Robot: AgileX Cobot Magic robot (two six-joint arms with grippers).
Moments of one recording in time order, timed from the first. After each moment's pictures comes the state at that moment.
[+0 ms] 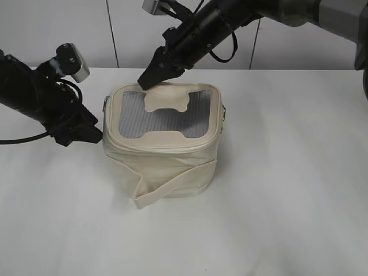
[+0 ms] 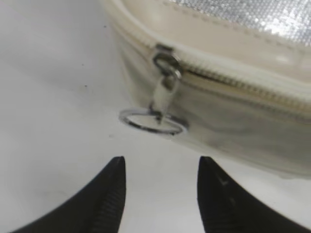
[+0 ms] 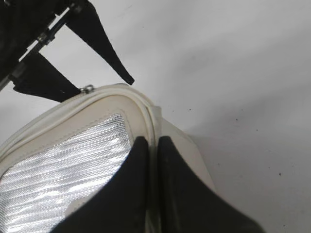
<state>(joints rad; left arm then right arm) -0.19 1.82 -1.05 -0.86 0.67 1.59 0.45 2.43 -2.19 0.85 1.15 -0.95</state>
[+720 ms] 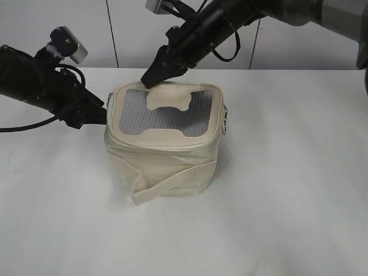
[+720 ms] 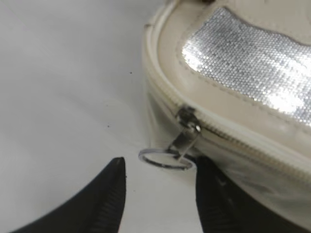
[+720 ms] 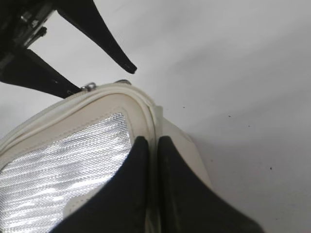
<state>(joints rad) -0.18 1.81 -1.05 -1.10 0.62 1.68 0.45 2.43 -2.19 0.85 1.15 -0.95</state>
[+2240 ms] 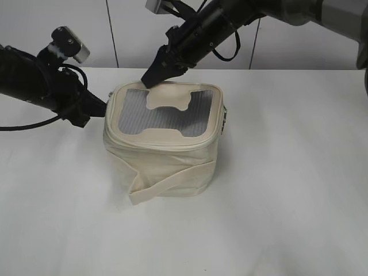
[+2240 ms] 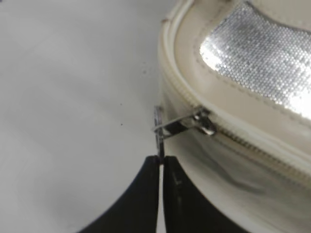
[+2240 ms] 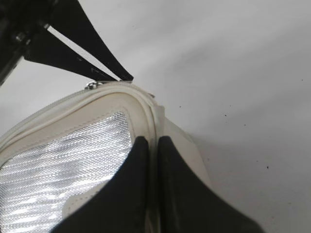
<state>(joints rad) -0.19 1.82 -1.05 -1.11 0.57 1.69 0.45 2.43 -2.19 0.84 1.14 -0.95</state>
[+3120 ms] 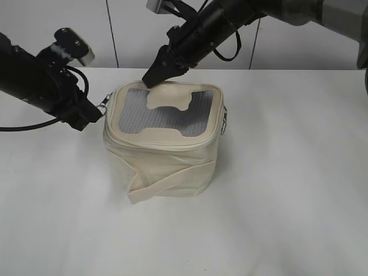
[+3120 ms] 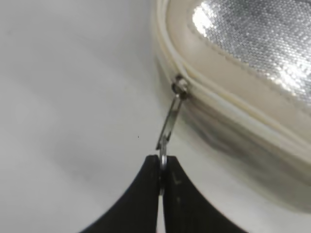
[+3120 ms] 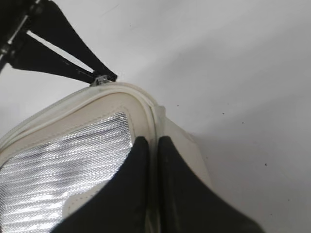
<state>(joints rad) -0.26 1.77 -1.05 -0.71 0.50 1.23 0.45 2.43 -2.19 0.84 1.14 -0.93</state>
